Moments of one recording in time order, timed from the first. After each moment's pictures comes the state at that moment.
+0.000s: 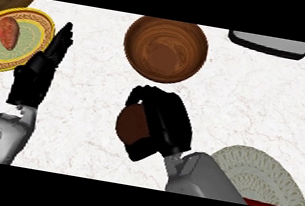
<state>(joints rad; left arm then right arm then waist) -0.27 0.27 -0.10 -1.56 -0.09 0.17 0.17 -0.49 -0.01 0.62 -1.53 0.74 -0.07 0.53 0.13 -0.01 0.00</state>
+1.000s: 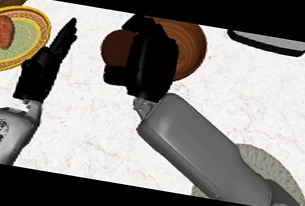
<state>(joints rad) -0.32 0.25 -0.10 -1.52 -0.11 0.18 0.16 -1.02 -0.01 0.66 -1.19 0.84 -0.58 1.05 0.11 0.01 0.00</state>
